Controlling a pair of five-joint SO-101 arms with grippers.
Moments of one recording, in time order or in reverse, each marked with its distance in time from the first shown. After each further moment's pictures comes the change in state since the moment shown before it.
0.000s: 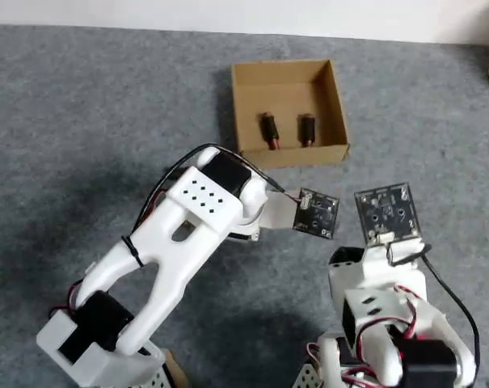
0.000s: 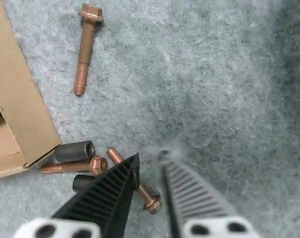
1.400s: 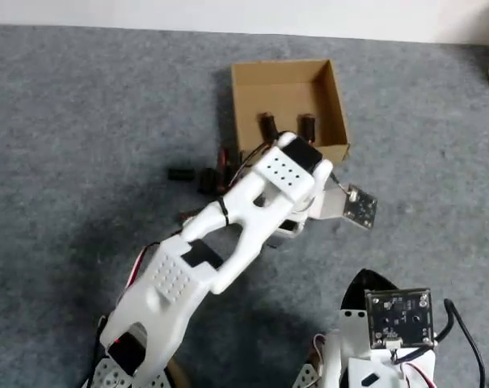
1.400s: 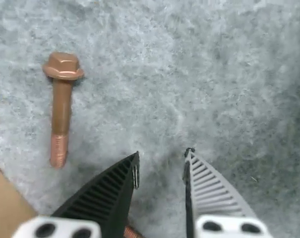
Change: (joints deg) left arm 5.6 47.1 -49.0 16.4 2.8; right arm 9.3 -28.0 5.6 3.4 4.1
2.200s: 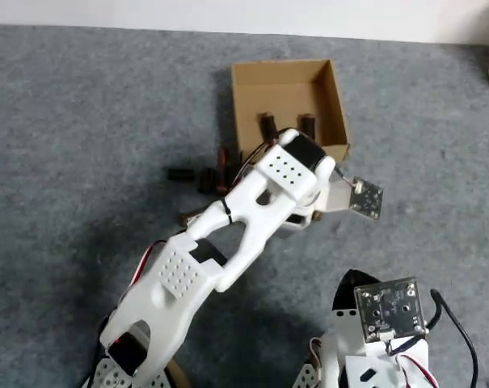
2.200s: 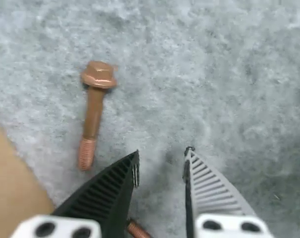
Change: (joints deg) left arm -0.1 3.1 -7.8 -2.8 3.1; right arm -5.9 0.0 2.6 0.2 0.0
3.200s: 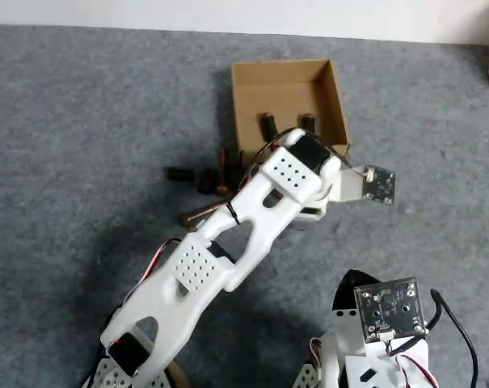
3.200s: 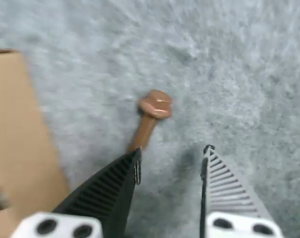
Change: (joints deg) left arm 0.6 12.3 -18.3 0.2 5.1; right arm 0.0 0.0 0.0 0.0 0.0
